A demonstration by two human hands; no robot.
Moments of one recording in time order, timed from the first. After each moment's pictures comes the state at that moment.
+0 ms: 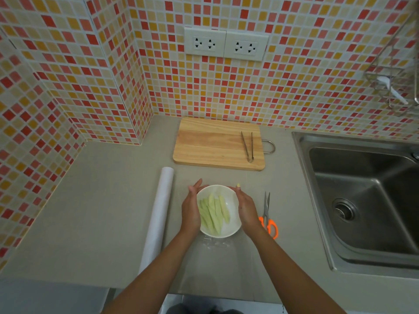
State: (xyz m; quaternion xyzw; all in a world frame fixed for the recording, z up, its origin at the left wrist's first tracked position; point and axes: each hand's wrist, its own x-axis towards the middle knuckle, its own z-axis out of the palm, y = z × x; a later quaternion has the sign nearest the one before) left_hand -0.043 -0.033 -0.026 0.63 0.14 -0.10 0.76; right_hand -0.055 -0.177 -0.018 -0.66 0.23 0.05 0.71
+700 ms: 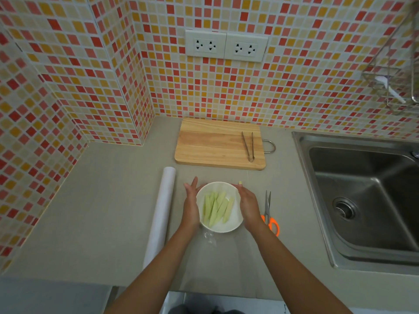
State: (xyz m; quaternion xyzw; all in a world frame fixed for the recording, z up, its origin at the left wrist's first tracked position) left_hand -0.038 -0.028 -0.020 0.60 0.15 -0.15 0.78; right_hand -0.046 -0.175 -0.020 -0.64 0.27 0.02 0.72
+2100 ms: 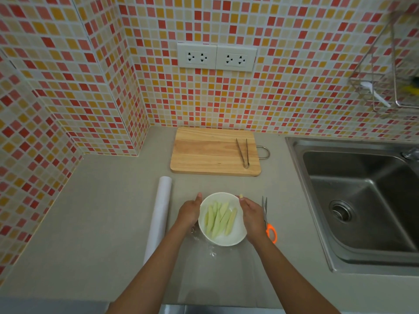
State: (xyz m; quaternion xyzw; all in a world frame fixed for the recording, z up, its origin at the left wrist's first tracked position) left_hand -0.008 -0.020 -0.036 0.82 0.14 -0.26 0.49; right_hand -0.064 -0.192 -0.034 -0.66 0.26 -0.05 0.70
